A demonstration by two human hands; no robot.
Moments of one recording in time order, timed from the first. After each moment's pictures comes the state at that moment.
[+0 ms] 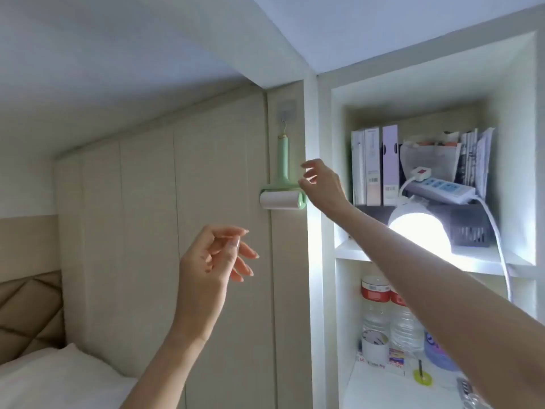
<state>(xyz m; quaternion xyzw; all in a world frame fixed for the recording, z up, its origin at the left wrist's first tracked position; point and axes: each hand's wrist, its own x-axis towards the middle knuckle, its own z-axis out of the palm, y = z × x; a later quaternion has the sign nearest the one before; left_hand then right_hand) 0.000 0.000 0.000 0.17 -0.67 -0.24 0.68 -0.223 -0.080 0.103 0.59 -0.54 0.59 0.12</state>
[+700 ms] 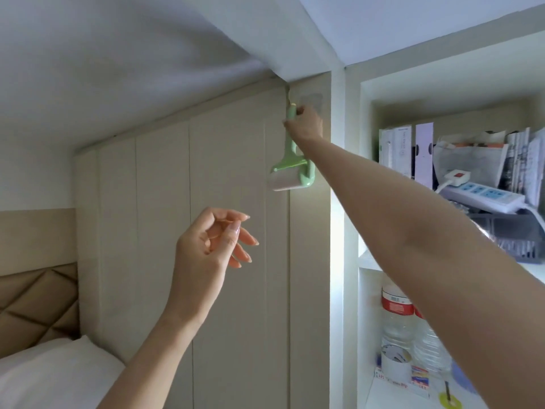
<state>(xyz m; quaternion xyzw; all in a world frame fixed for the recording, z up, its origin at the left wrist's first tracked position) 0.017 -0.041 0.019 0.17 -0.67 -0.21 0.69 -0.176 -0.168 0.221 0.54 -0.54 0.64 0.07</state>
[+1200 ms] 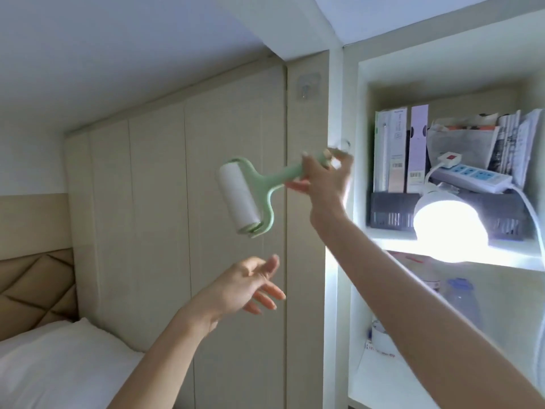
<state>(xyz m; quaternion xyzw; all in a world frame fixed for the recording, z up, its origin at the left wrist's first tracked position) 0.006 -0.051 -0.029 0.34 -0.79 -0.39 0.32 -0.147 -0.058 0.073 0.42 -0.27 0.84 -0.21</state>
